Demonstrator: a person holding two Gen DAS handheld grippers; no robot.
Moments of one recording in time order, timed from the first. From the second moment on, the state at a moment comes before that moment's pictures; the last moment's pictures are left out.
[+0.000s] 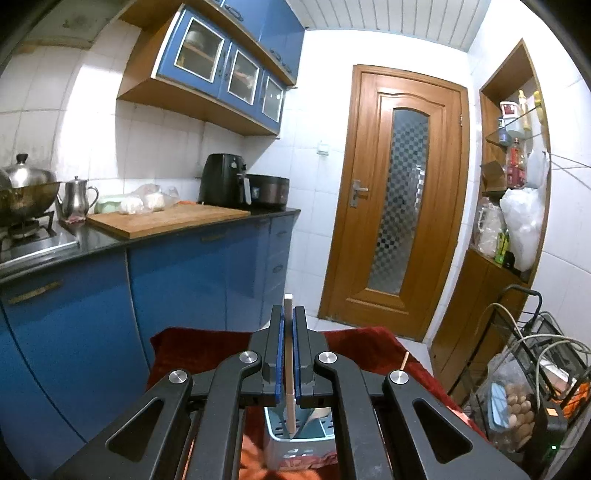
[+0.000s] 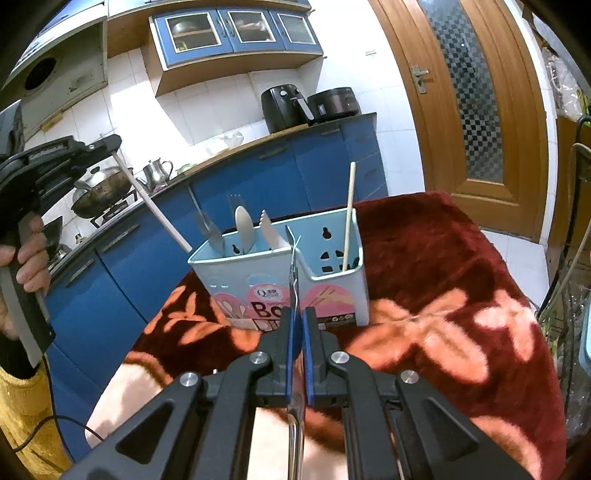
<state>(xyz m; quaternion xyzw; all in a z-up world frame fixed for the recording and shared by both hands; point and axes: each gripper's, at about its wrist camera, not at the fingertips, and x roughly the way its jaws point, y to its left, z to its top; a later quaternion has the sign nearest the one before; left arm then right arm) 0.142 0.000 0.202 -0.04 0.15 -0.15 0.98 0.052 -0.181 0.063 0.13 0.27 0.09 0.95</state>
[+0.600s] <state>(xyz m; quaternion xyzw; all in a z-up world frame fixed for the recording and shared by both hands) 0.183 -0.022 0.128 -0.04 0.23 -0.15 0.96 0.104 -0.205 0.116 0.12 0.13 0.04 0.98</state>
